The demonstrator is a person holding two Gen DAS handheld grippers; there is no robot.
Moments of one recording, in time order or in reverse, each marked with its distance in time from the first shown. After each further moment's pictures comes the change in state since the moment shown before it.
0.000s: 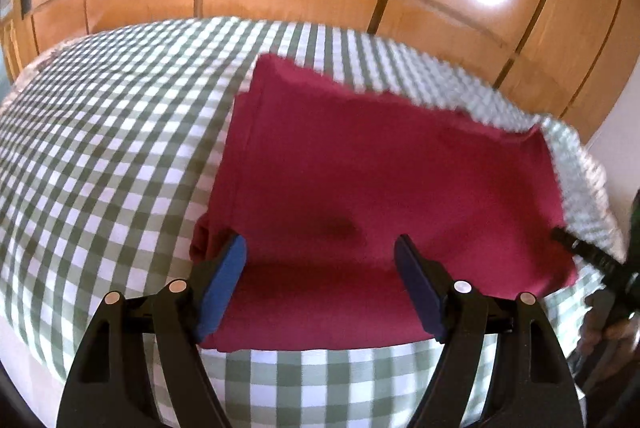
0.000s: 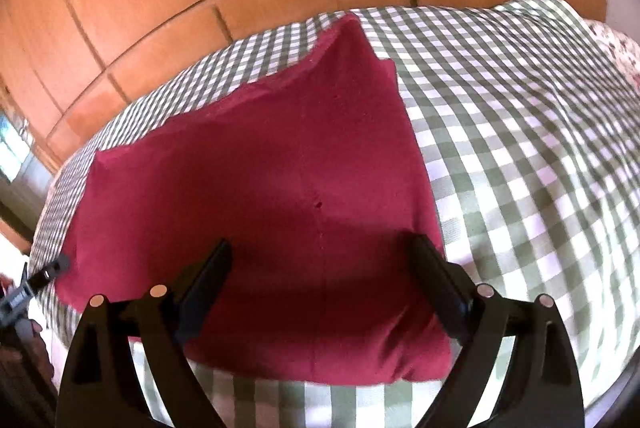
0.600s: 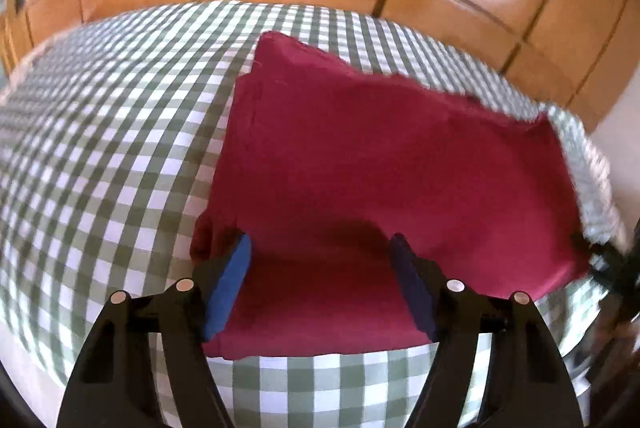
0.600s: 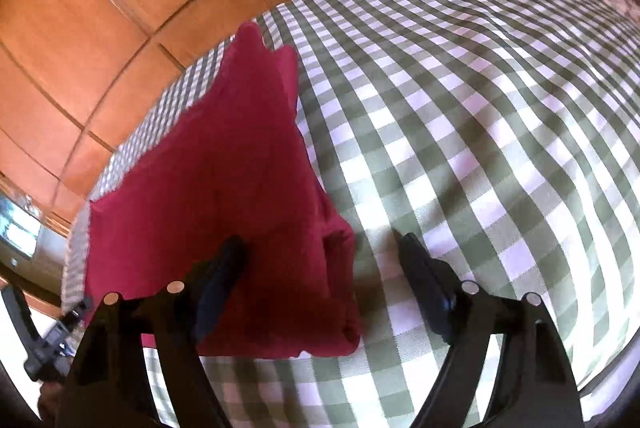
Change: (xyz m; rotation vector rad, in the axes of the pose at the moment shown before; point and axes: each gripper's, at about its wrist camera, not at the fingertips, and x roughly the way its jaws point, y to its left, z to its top) left arm 0.016 0.005 0.007 -0.008 0.072 0.001; right arm 0.007 -0.063 -0.016 0.246 0.023 -0.005
